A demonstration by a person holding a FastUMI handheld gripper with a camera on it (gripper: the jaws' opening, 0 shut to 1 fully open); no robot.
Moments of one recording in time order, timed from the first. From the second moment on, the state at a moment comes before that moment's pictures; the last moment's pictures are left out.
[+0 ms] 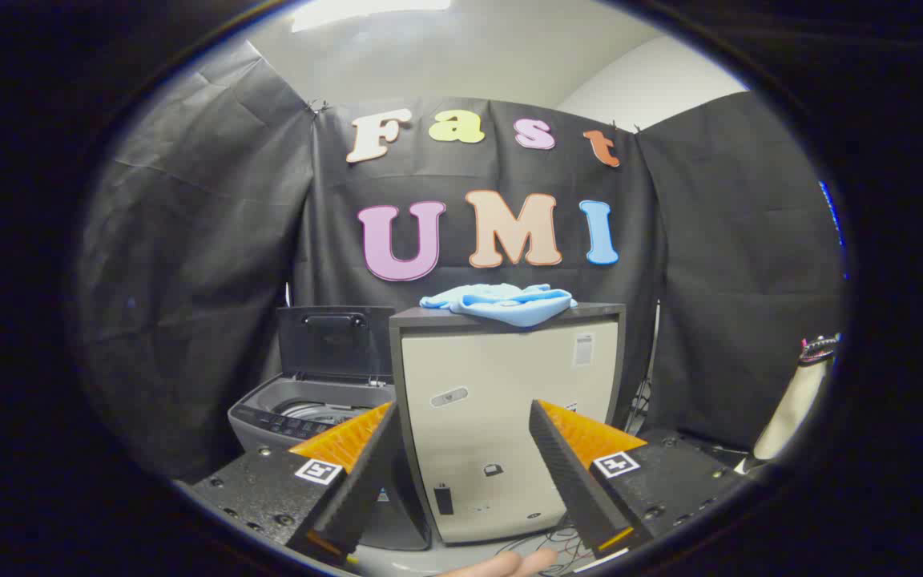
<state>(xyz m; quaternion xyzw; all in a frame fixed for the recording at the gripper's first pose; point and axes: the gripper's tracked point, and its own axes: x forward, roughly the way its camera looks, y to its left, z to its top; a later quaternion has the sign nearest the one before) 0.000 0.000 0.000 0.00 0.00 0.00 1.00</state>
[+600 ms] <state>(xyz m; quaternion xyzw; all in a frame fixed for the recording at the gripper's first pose) 0.005 -0.006 -0.005 0.00 0.01 -0.01 1.00</state>
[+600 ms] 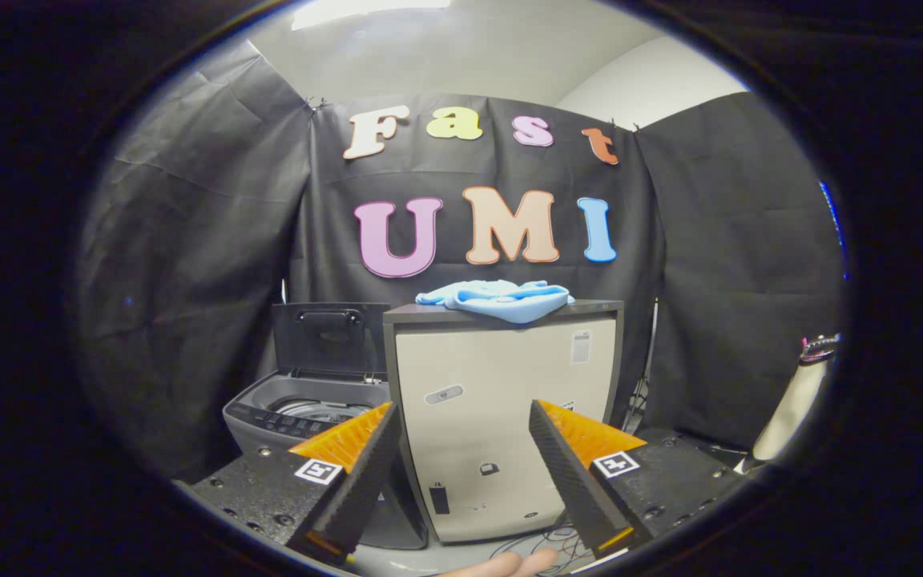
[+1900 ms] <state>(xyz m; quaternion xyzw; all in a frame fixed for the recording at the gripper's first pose) 0.259 -0.043 0.116 0.03 0.01 0.00 1.00</state>
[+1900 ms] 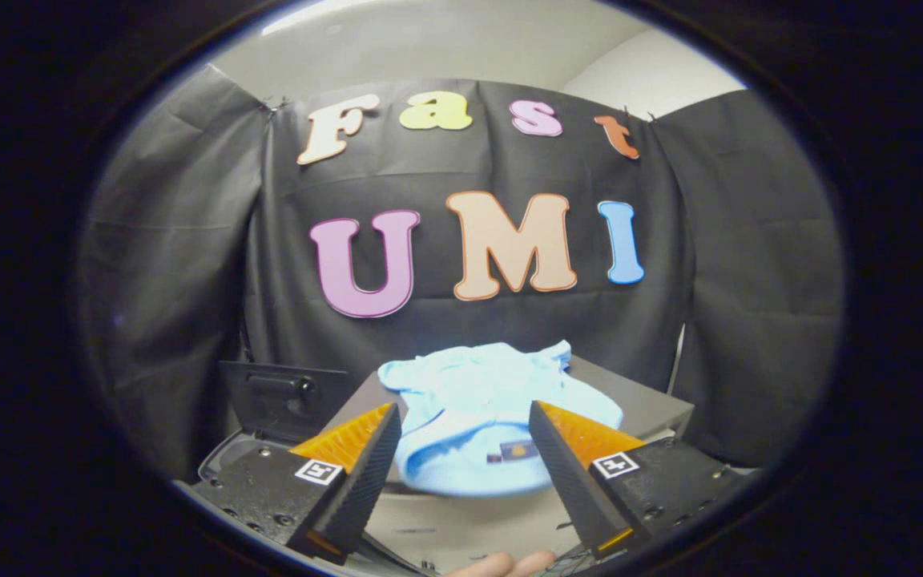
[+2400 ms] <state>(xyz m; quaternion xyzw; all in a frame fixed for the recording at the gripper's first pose) 0.387 -0.054 0.048 0.00 0.25 -0.04 0.97</state>
